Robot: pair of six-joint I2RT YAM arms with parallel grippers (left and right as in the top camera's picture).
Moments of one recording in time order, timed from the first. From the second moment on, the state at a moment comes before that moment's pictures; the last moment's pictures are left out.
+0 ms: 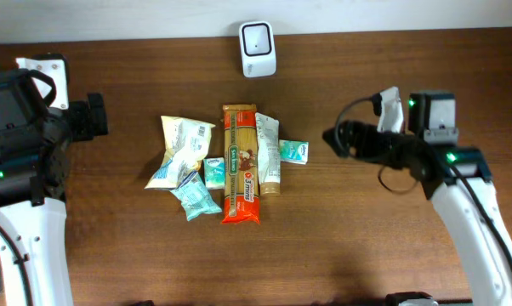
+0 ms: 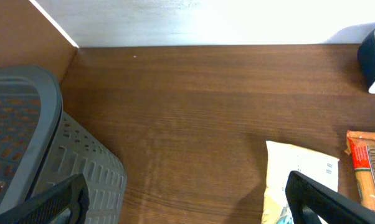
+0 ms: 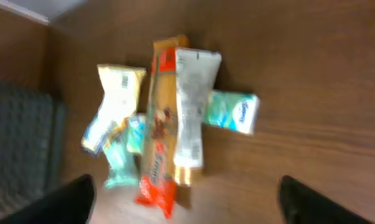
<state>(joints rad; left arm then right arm) 0.23 1.30 1.46 -0.79 -0.03 0.18 0.03 1.32 1.11 -0.68 -0.58 0.34</state>
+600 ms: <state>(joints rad) 0.23 1.30 1.46 -0.80 -0.03 0.18 0.34 1.88 1.12 -0.16 -0.31 1.03</state>
